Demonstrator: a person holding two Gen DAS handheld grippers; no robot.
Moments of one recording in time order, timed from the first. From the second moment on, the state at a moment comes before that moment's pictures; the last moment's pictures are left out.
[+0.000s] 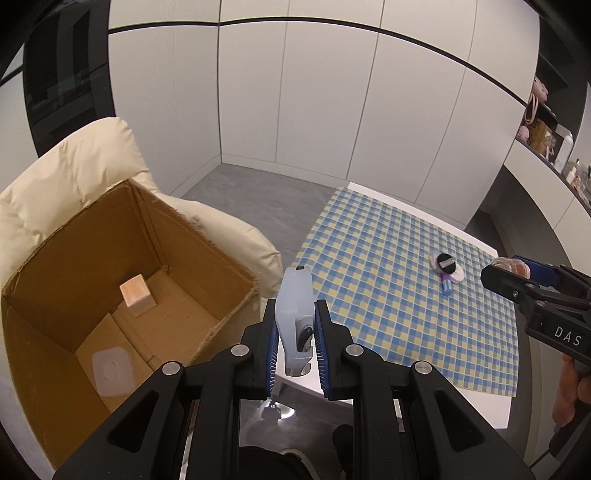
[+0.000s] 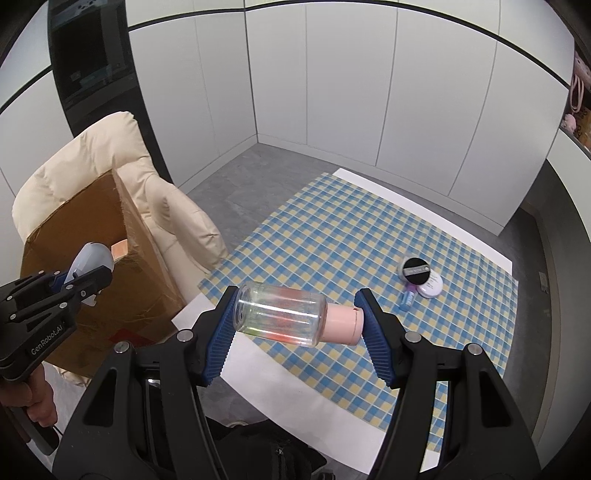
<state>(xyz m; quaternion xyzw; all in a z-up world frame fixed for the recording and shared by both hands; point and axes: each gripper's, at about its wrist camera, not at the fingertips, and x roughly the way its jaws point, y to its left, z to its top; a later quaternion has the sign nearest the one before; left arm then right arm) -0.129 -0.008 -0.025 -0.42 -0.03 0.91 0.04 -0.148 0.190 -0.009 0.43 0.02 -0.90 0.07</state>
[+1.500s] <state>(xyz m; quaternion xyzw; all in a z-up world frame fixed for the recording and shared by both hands) -0.105 -0.106 -0.025 -0.41 -0.07 0.91 -0.04 -0.159 0.087 -0.008 0.42 0.06 -0.90 0.14</state>
